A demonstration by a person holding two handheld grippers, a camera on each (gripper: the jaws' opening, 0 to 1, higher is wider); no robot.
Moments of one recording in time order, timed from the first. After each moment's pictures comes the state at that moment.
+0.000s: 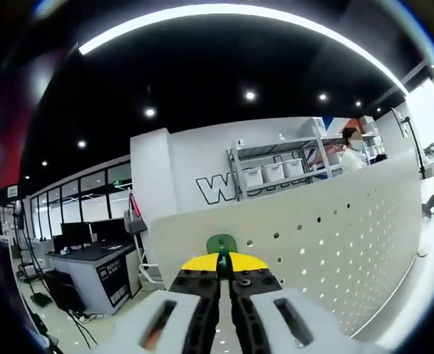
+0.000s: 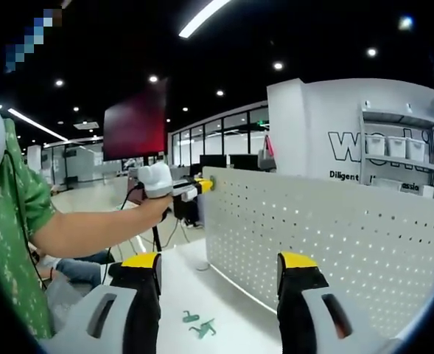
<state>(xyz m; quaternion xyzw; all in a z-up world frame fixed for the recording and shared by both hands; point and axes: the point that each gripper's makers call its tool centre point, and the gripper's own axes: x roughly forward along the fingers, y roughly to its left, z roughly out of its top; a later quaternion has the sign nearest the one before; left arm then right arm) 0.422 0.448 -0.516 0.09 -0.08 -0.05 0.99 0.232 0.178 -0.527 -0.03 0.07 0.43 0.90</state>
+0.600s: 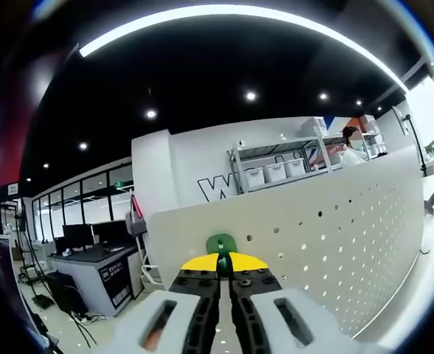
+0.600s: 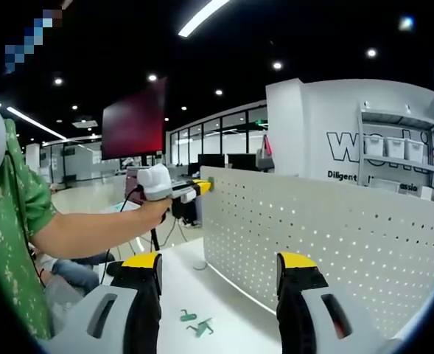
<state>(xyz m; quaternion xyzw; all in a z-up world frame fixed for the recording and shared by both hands) 0.424 0.447 -0.522 0.10 -0.09 -0.04 0.99 0.234 0.173 -0.526 -0.04 0.07 0.42 0.90</state>
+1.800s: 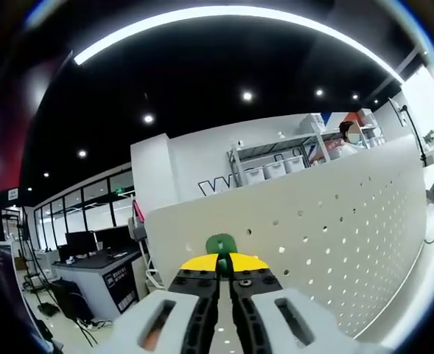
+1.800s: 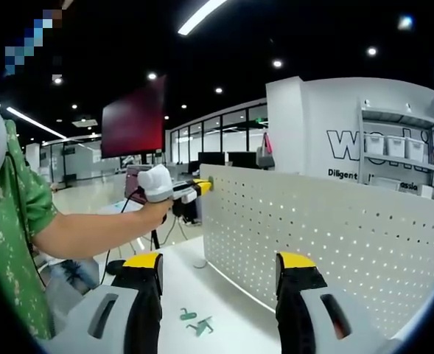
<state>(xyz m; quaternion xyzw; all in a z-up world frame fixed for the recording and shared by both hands) 0.425 0.446 -0.526 0.11 -0.09 -0.04 0.99 0.236 0.173 -0.529 -0.04 0.07 0.42 0.90</state>
